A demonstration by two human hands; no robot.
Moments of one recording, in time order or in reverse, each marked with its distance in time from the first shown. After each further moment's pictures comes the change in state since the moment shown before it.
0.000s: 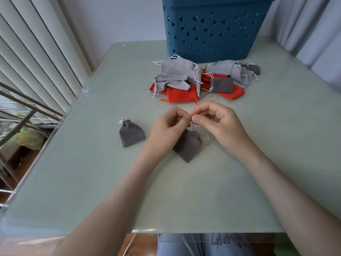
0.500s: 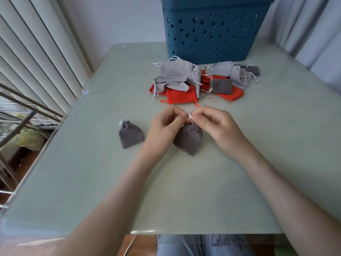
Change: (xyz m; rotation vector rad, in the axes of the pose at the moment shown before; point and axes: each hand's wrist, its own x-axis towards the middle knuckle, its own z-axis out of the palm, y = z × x) left_hand 0.000 0.004 -0.003 -0.059 -0.001 0.074; right_hand -0.003 -0.001 0.001 -0.023 -0.079 0.002
